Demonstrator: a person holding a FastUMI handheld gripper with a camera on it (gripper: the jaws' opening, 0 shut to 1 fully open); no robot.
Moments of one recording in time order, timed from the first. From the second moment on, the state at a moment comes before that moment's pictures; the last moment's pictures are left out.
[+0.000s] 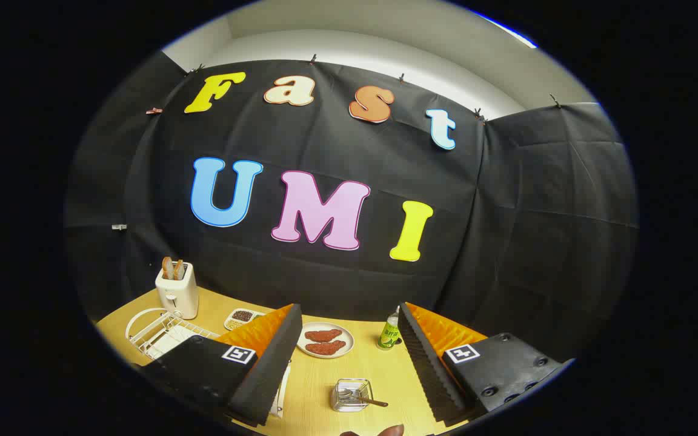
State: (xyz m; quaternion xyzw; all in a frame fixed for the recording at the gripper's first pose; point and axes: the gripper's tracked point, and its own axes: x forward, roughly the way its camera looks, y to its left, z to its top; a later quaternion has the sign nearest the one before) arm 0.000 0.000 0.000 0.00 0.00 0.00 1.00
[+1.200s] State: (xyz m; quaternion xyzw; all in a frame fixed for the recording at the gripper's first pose) arm -0.007 0.002 -0.001 0.00 0.00 0.01 1.00
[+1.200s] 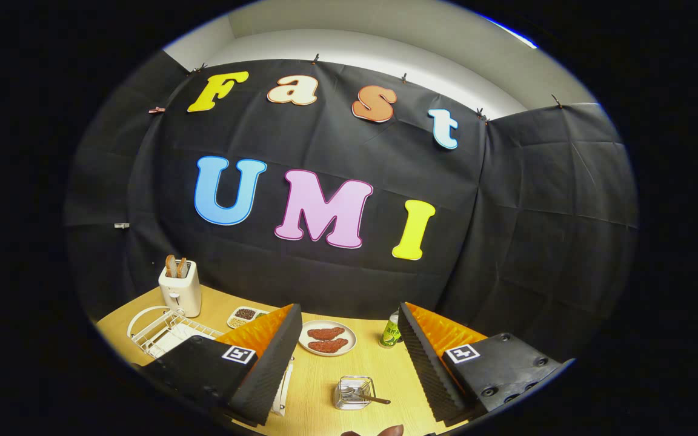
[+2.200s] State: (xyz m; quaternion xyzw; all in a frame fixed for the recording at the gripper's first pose) arm 0.038 0.116 -0.119 0.01 0.24 0.12 0.96
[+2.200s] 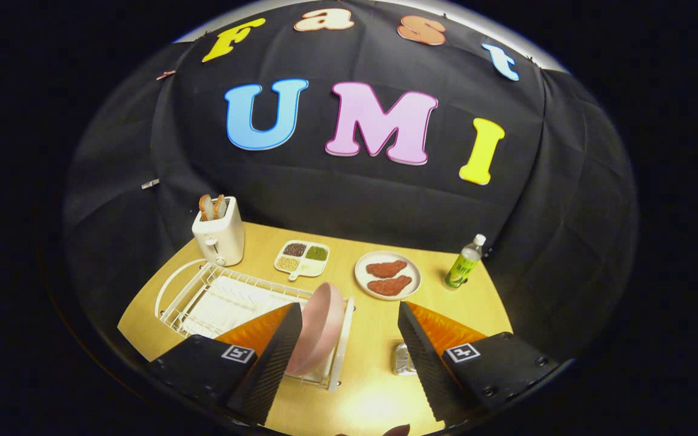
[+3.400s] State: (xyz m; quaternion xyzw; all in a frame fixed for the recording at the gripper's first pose) arm 0.077 0.160 -0.224 -0.02 0.41 0.03 0.91
